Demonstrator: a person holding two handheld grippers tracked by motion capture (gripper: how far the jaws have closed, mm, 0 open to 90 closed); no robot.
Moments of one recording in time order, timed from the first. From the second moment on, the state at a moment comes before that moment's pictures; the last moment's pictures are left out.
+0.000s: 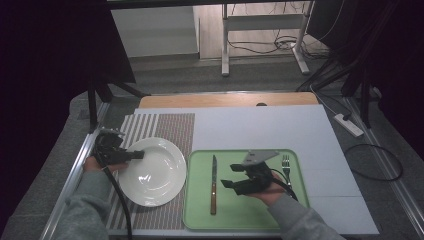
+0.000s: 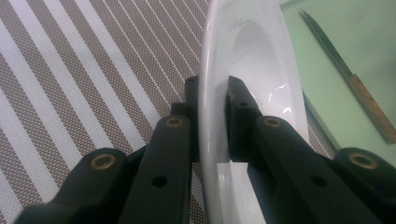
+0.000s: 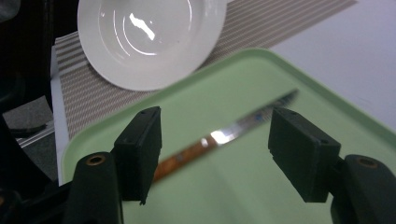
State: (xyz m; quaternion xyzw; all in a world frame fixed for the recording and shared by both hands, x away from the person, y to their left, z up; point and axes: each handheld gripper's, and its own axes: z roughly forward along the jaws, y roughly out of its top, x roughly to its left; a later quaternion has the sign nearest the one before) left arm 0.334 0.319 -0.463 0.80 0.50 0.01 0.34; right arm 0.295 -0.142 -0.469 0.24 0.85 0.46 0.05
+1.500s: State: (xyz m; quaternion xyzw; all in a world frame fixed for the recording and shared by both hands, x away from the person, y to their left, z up) left arm 0.296 0.320 -0.433 0.77 0.46 0.07 0.43; right arm 0.266 -0.311 -0.495 0.36 0.79 0.47 0.14
